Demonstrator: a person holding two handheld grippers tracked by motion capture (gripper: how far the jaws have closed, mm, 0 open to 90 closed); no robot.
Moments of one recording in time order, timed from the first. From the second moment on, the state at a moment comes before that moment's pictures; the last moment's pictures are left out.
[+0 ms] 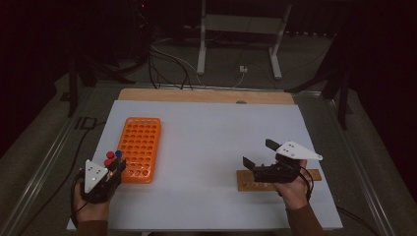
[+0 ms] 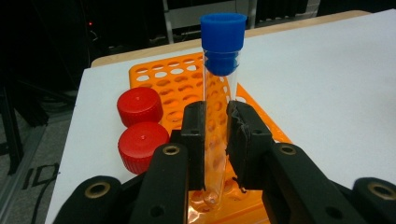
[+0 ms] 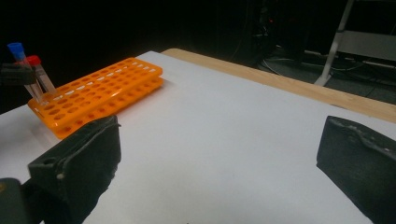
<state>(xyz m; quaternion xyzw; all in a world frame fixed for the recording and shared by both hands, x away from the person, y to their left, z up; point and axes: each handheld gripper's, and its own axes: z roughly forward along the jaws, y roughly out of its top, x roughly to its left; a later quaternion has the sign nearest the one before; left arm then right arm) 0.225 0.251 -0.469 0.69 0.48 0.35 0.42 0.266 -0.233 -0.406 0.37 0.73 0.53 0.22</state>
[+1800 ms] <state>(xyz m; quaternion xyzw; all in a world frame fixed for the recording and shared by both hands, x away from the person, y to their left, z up) 0.210 0.229 -0.448 0.68 0.50 0.36 0.40 0.266 -0.254 -0.410 0.38 0.74 0.52 0.22</state>
